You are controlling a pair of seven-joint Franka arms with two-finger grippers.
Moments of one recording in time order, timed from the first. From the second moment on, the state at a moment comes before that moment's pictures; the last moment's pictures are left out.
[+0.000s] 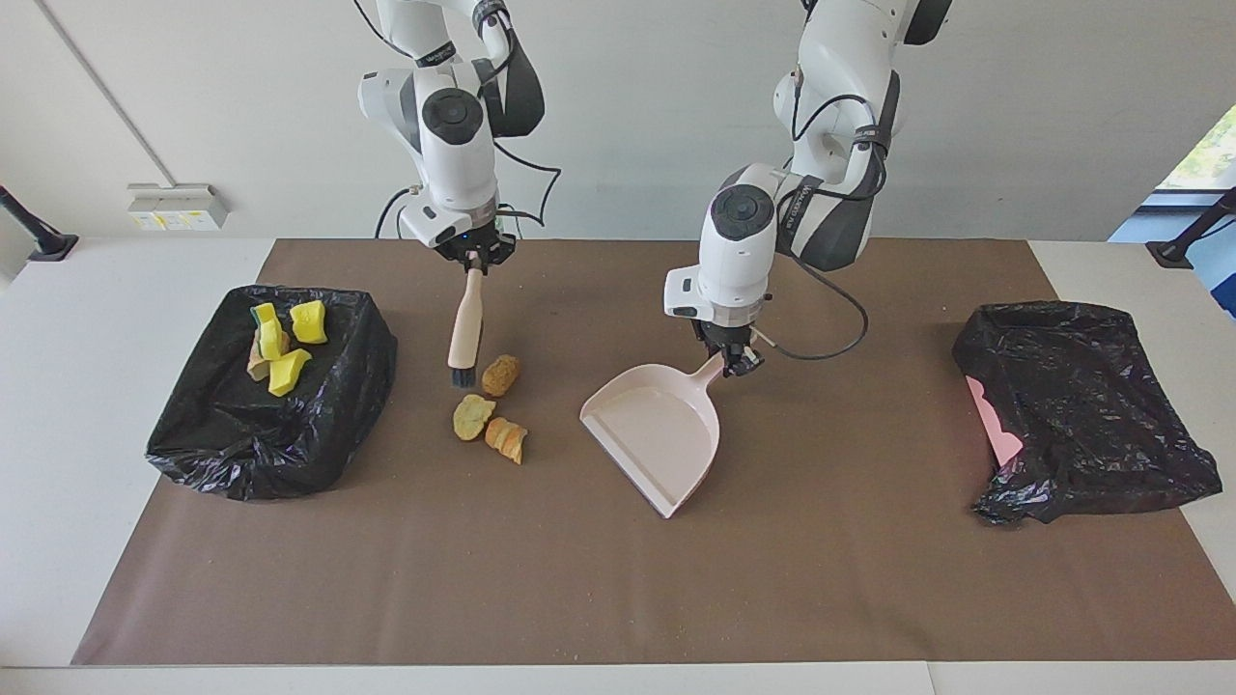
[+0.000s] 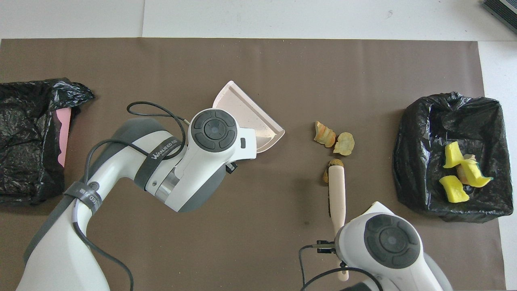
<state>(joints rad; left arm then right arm) -0.38 0.27 -0.20 -1.83 0.09 1.98 0.42 -0.07 -0.23 0.35 -2.31 -0.02 1.87 0.29</state>
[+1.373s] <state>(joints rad) -0.48 0.14 -0.22 -2.05 0.09 2.10 0.48 0.01 0.20 0.38 -2.01 -0.03 1.81 0.01</state>
